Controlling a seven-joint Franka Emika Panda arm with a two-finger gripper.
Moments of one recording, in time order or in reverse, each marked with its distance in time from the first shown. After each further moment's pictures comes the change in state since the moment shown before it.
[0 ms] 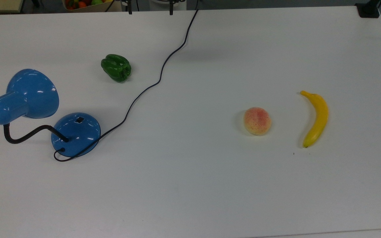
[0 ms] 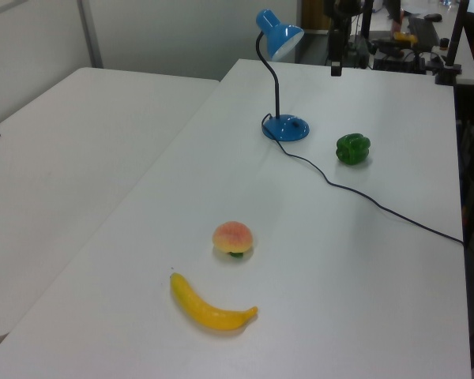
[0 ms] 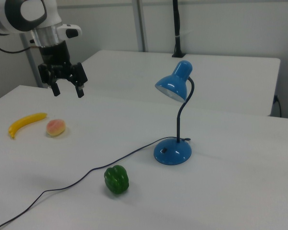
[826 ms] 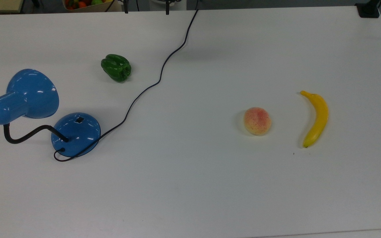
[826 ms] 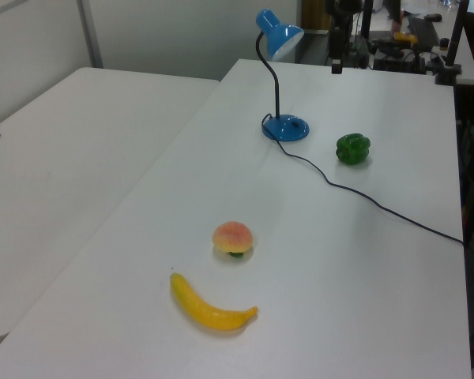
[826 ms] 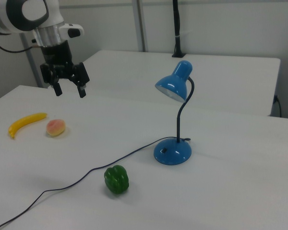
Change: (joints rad) arm -0.008 -0.002 -0.007 0.001 0.000 0.000 0.001
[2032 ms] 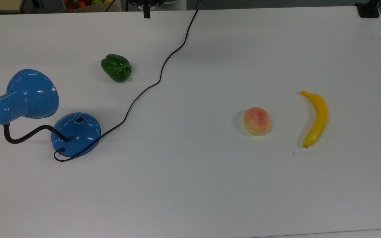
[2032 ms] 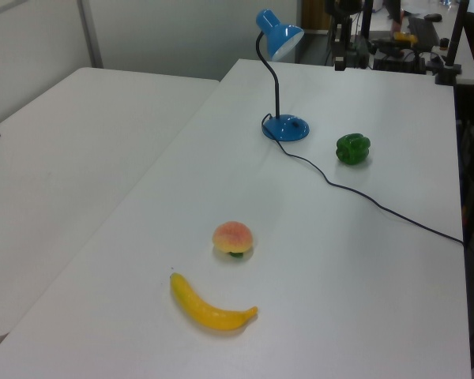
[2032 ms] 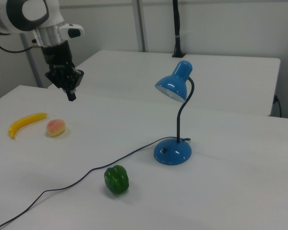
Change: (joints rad) arm -0.001 0.000 0.000 0.000 0.000 0.000 0.000
